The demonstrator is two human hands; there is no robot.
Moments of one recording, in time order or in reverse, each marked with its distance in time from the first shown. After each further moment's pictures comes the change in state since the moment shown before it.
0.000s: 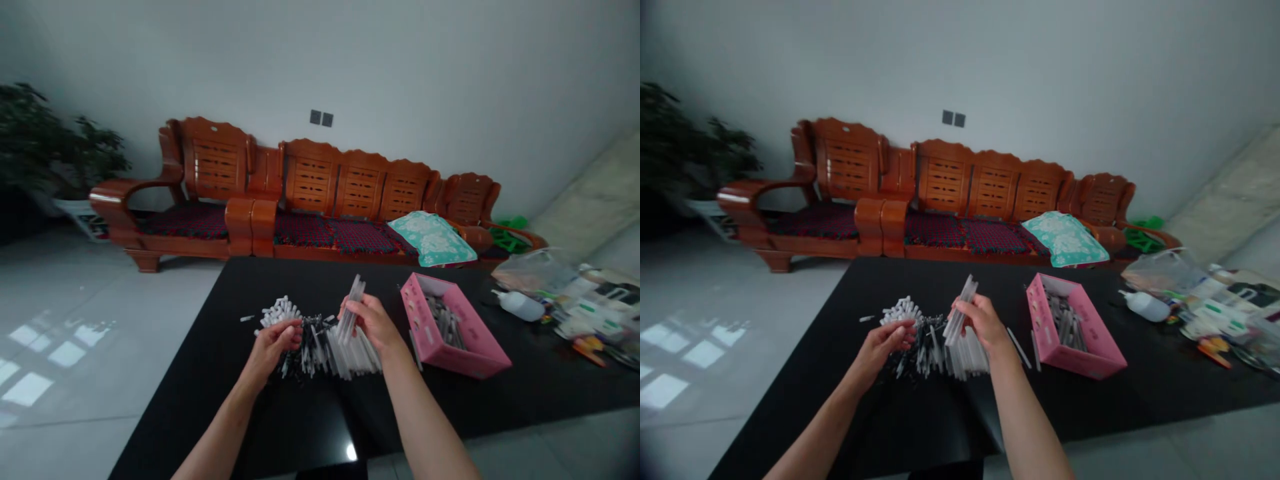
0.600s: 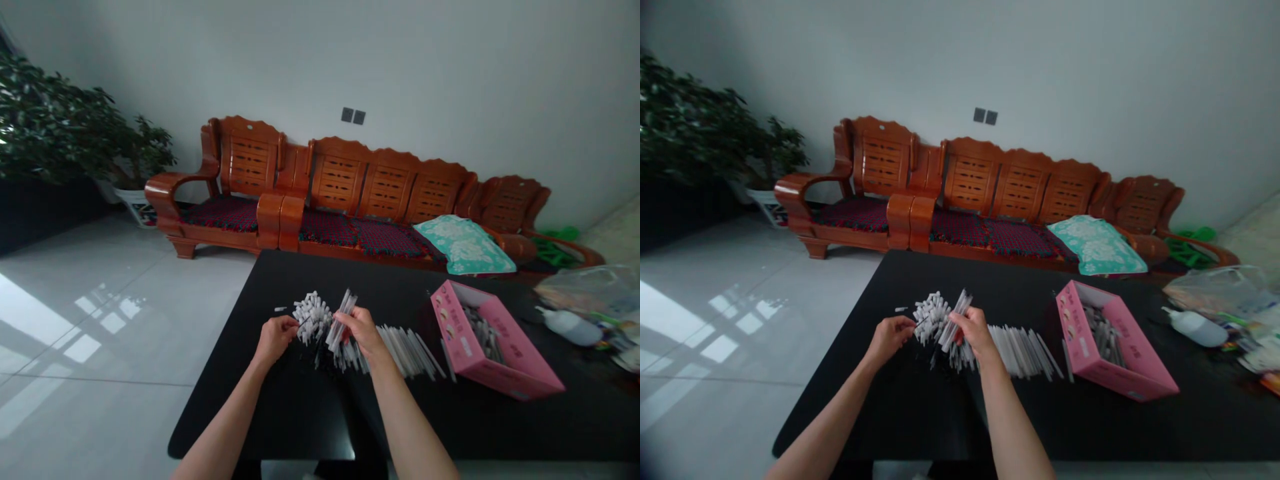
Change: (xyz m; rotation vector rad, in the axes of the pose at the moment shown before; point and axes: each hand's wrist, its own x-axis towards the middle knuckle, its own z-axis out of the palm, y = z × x) left_hand 0.015 -0.037 -0.093 0.585 0.159 -0.046; right_hand 0.030 0.082 0.074 -0.129 0.094 0.139
